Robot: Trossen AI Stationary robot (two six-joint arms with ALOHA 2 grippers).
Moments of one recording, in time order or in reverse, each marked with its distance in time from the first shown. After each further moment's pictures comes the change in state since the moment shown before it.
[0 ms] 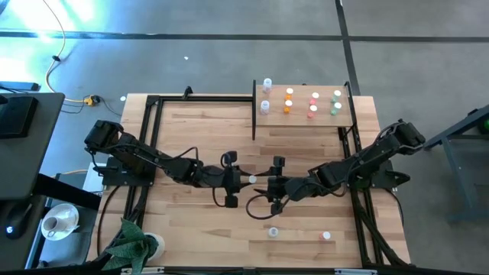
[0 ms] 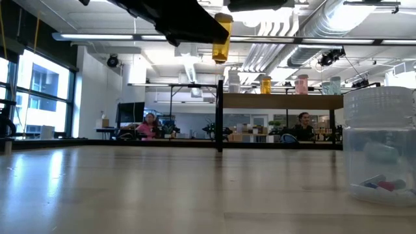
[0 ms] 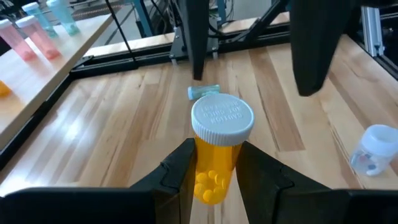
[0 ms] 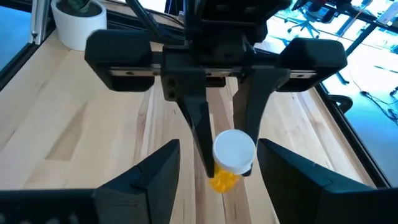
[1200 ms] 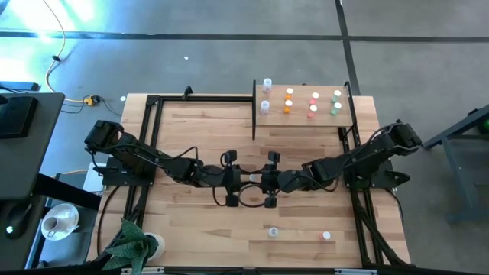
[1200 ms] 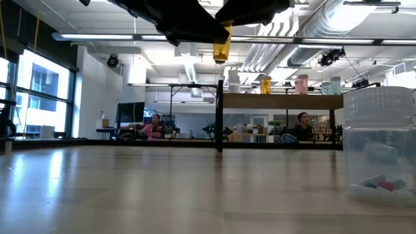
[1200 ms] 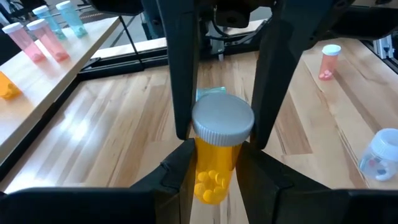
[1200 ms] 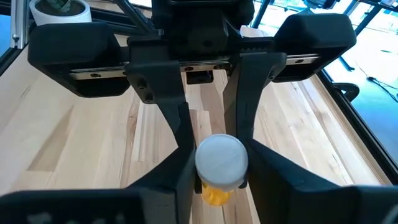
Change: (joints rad) left arm 0.001 0.001 -0.001 0.014 -0.019 0.007; right arm -0.084 0.041 0.000 0.041 -0.071 0.027
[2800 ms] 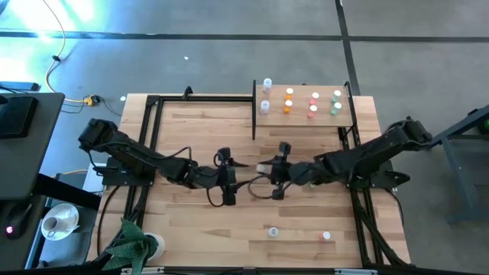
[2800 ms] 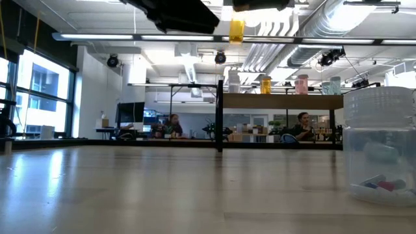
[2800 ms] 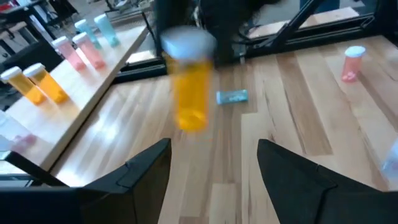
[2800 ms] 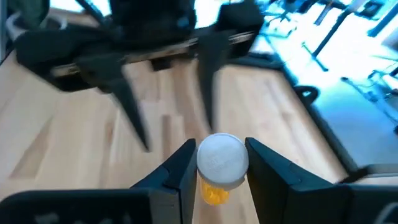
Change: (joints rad) left arm -0.038 -0.072 0.000 -0.073 -0.132 0.020; right arm -0.007 -0.143 0.000 -0.120 0.067 0.002
